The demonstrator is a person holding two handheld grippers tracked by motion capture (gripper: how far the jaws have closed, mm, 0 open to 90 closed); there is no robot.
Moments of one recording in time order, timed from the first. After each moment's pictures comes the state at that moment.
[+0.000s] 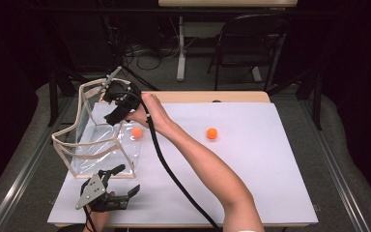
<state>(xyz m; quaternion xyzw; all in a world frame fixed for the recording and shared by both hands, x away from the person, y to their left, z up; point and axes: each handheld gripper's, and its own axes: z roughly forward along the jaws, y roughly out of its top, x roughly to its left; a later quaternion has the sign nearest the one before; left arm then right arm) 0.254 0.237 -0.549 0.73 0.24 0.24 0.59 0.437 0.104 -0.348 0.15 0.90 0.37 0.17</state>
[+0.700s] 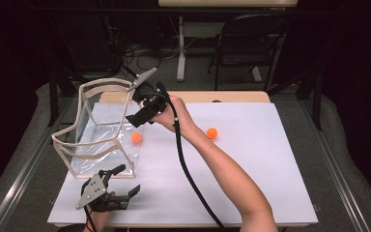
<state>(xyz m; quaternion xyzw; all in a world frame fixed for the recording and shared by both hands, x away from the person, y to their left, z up) 0.254 0.236 -0.549 0.73 0.24 0.24 0.59 0.428 0.036 -0.349 0.18 0.88 0.40 0.17</state>
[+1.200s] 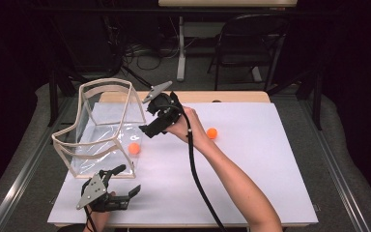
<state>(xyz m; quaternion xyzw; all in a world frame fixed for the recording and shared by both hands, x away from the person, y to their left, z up) 0.254 0.235 -0.549 0.73 0.24 0.24 0.59 0.417 0.004 -0.377 0.19 0.88 0.40 0.17</state>
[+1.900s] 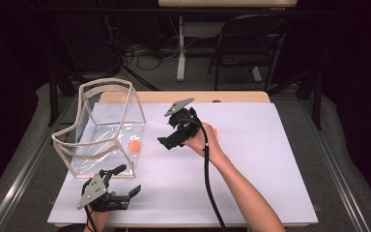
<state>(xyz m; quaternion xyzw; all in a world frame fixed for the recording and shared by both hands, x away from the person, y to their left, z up) 0.254 0.234 -0.550 0.73 0.24 0.23 0.59 0.411 -0.043 -0.427 0.24 0.88 0.39 0.14</state>
